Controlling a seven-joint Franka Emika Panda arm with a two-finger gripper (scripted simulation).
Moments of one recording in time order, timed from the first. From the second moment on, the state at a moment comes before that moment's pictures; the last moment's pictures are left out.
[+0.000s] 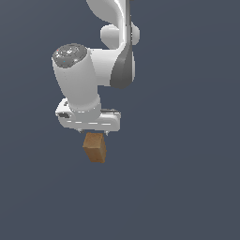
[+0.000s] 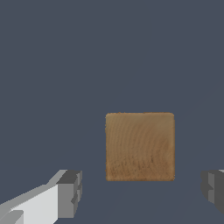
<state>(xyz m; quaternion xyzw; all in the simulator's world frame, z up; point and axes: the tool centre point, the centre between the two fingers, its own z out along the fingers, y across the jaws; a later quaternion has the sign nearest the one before) 0.047 -0.100 0.212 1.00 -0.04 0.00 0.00</state>
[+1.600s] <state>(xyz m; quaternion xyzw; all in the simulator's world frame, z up) 0.057 -0.110 0.142 1.00 -0.05 0.00 0.00</state>
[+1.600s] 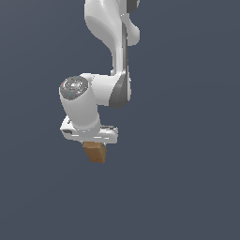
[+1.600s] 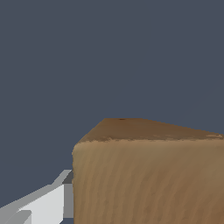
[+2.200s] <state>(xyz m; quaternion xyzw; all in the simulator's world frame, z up) 0.055 -0.109 0.142 1.00 -0.05 0.00 0.00</state>
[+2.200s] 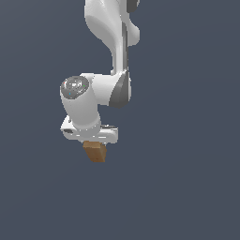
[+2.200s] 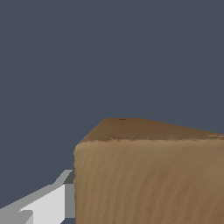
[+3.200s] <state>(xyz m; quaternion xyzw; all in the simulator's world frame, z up) -0.014 -0.020 0.144 1.00 -0.05 0.00 0.00</state>
